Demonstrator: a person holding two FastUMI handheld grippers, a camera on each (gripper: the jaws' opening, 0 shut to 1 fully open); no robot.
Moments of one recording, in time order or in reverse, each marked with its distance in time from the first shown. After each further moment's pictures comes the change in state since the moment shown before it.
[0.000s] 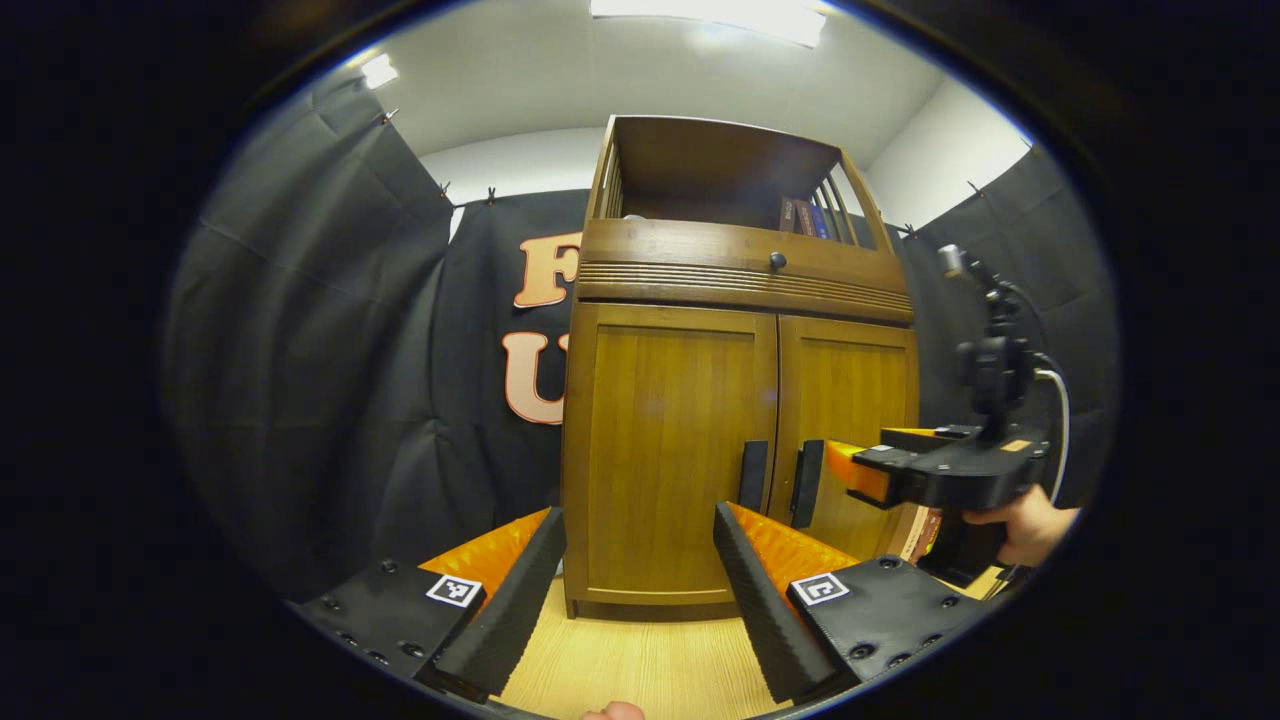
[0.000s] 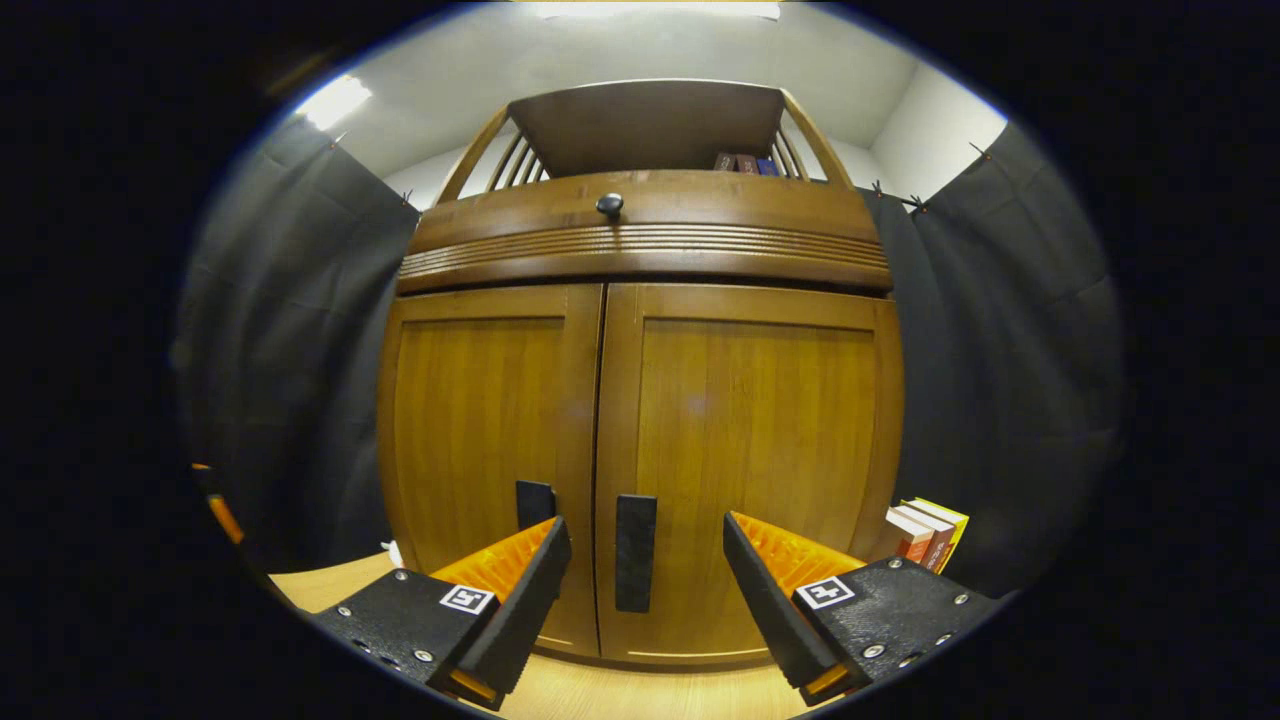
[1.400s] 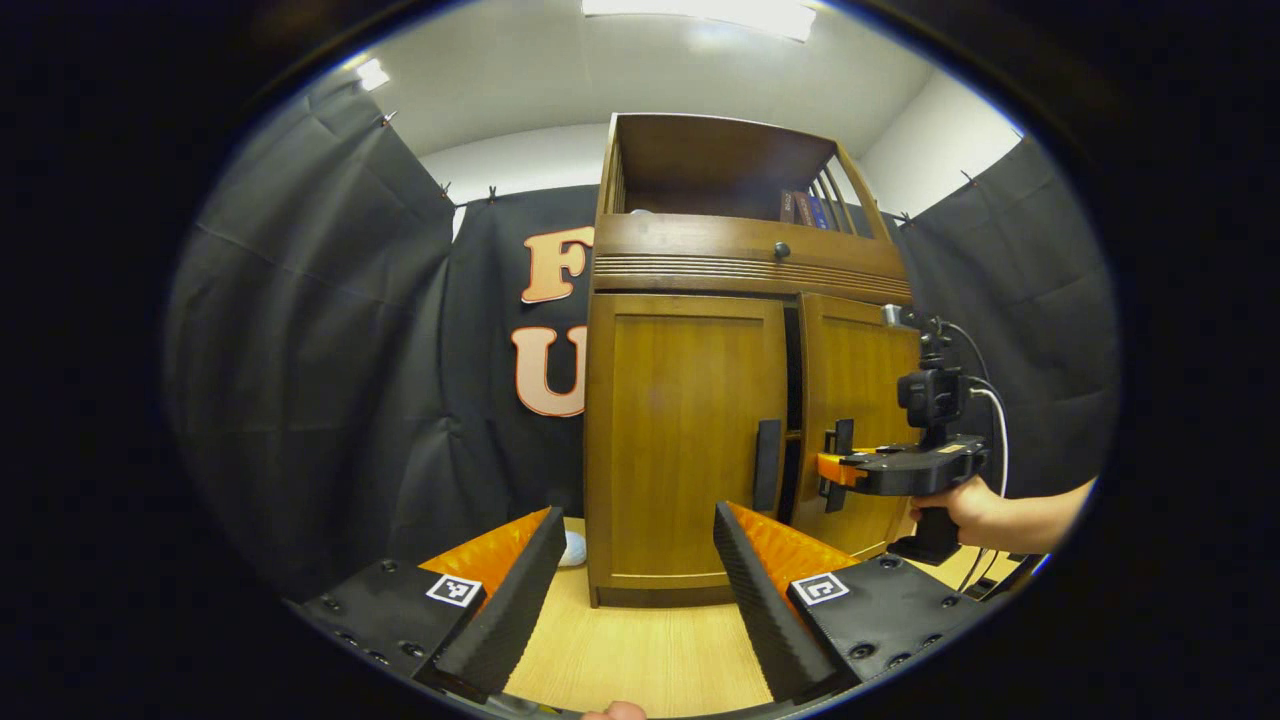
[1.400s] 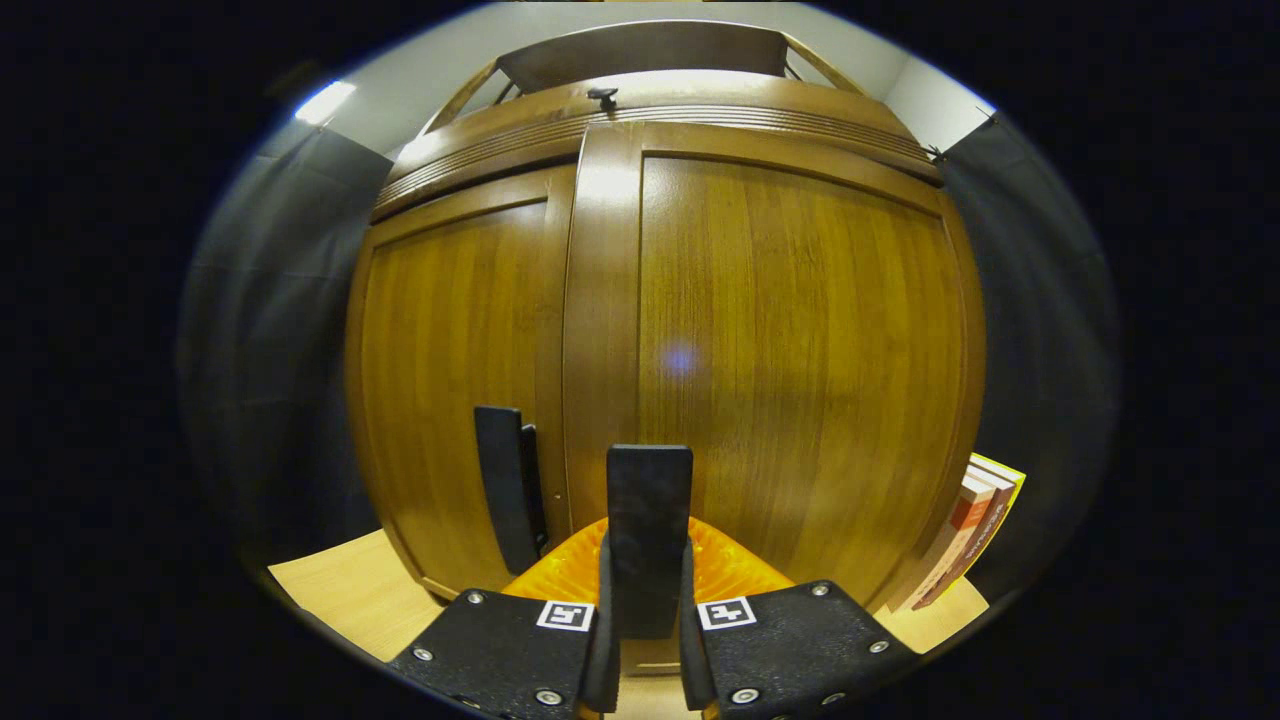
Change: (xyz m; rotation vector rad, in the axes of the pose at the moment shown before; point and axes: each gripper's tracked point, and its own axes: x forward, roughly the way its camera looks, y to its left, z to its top) left arm -0.033 0.017 -0.017 0.030 0.023 -0.010; right arm 0.023 0.005 -0.061 0.068 0.132 0.084
